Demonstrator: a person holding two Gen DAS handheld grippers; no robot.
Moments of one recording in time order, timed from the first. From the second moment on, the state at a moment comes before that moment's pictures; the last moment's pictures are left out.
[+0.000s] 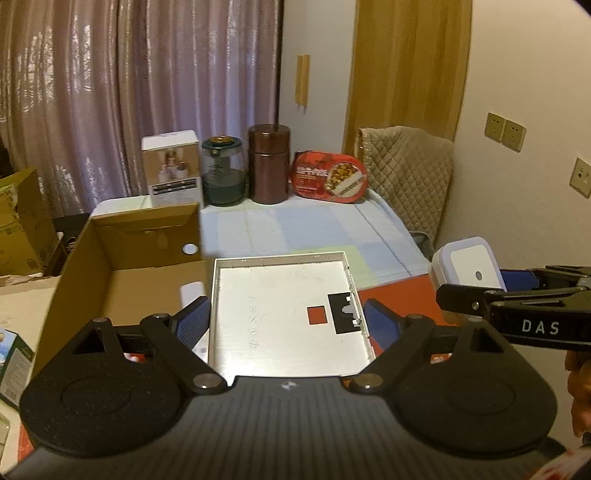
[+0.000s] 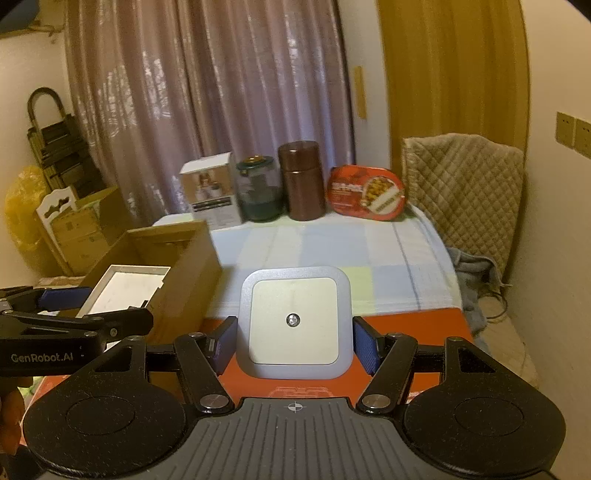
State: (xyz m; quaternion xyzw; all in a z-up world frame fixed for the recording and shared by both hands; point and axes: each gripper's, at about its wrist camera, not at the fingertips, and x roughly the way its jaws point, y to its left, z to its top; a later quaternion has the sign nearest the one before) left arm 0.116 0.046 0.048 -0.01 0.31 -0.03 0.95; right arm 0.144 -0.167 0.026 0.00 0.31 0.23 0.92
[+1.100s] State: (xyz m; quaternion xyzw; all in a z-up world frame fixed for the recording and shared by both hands) left arm 0.088 0.170 0.054 -0.01 0.31 0.04 0.95; right arm 0.130 -0.042 0.018 -0.04 0.32 0.30 0.90
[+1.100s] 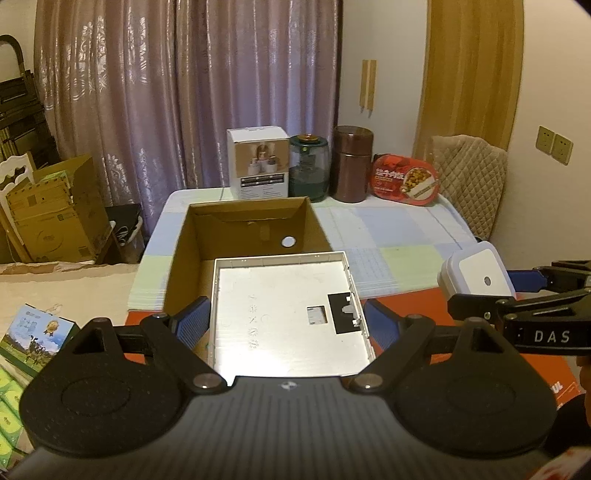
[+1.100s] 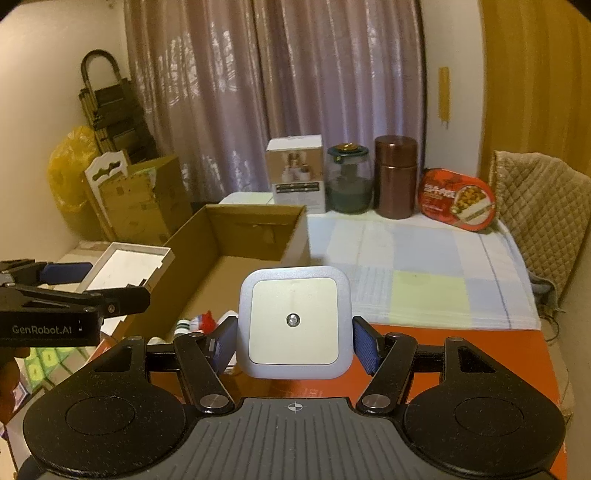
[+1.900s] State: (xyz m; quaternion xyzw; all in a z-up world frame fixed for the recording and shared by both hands) left arm 0.162 0.266 0.011 0.02 0.36 0.06 0.93; right arm 0.210 0.064 -0.023 -0.03 0.37 0.35 0.86
